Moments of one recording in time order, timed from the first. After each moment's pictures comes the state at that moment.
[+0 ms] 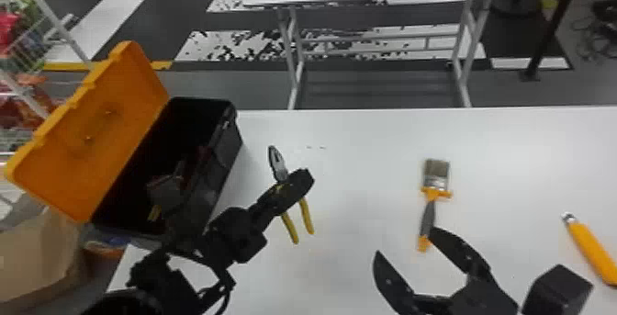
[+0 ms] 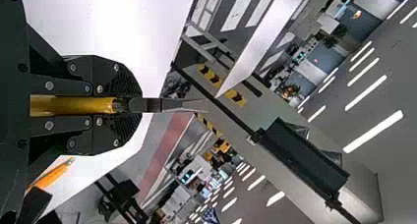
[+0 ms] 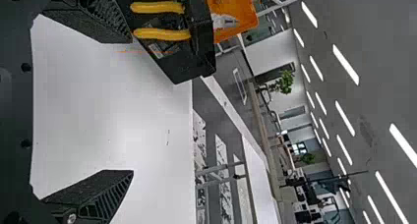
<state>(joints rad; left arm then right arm) 0.52 0.11 0.22 -2.15 0.68 0.62 -0.52 0.73 0.00 0.18 -2.08 -0.09 0.13 0.49</state>
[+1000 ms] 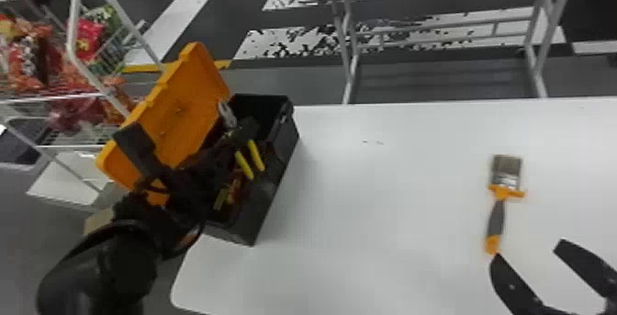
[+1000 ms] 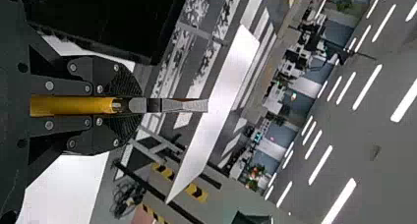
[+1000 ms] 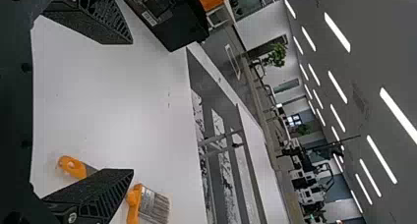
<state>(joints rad) 0.29 0.12 0.56 -2.10 0.56 0.75 -0.42 0.77 0.00 0.04 -2.08 -0.20 0.11 0.51</state>
